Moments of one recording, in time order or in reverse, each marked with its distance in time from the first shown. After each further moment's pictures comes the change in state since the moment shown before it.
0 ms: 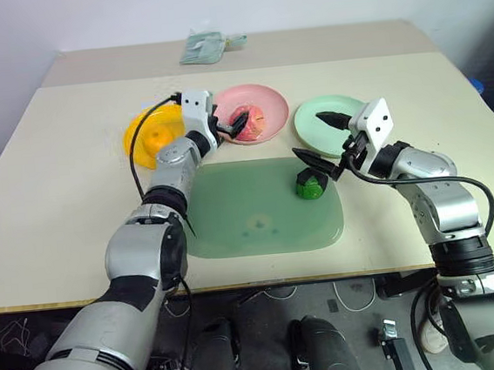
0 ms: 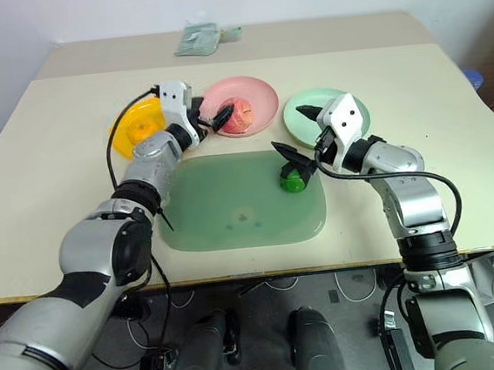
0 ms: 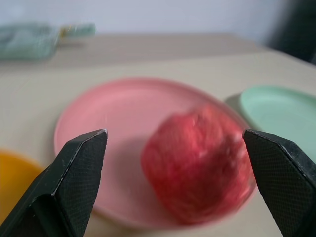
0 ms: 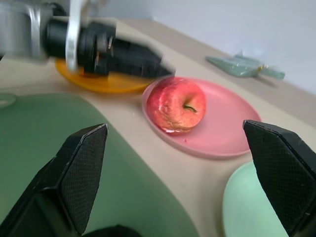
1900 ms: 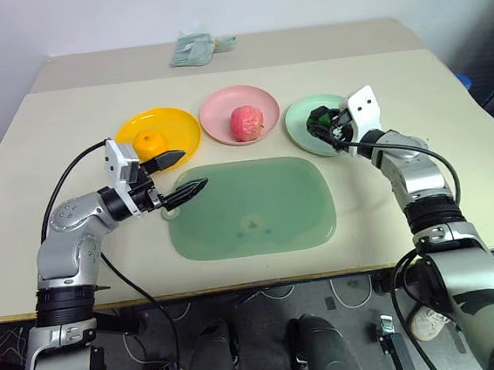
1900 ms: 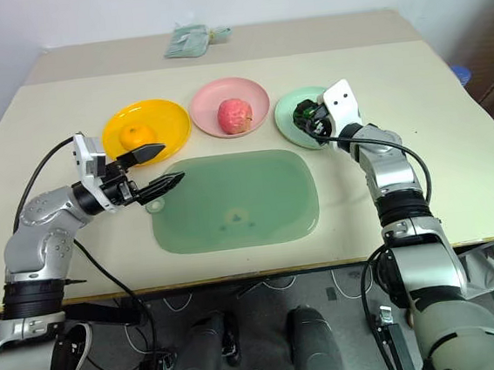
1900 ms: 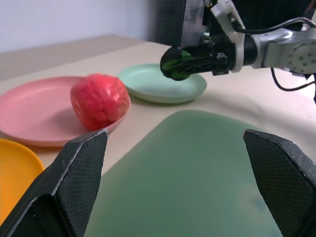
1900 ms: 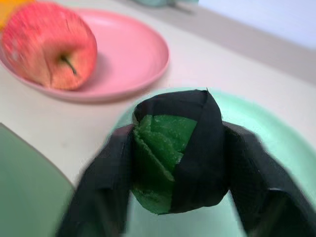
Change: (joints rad) left arm 0.784 0.378 -0.044 -1.192 -0.365 0.497 -0.377; right arm -0.339 0.074 0.018 0.709 -0.187 -0.176 -0.205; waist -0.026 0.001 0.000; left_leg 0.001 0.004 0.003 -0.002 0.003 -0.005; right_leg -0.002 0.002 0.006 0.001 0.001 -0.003
